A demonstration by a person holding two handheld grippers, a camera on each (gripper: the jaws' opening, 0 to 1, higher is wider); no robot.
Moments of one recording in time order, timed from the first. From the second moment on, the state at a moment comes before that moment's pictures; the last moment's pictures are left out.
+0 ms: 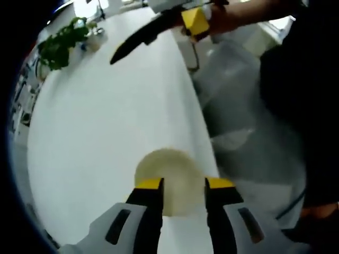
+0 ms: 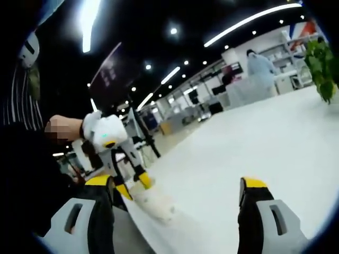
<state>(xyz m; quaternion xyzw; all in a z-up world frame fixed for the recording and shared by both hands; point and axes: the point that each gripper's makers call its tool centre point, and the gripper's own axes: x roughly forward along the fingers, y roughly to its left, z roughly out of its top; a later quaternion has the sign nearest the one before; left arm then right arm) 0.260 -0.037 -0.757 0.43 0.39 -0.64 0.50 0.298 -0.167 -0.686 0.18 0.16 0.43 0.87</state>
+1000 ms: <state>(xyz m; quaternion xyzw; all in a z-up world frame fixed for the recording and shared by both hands) 0.263 -0.013 -0.730 0.29 0.37 -0.61 0.63 0.282 -0.126 -0.713 0.09 0.20 0.48 0.85</state>
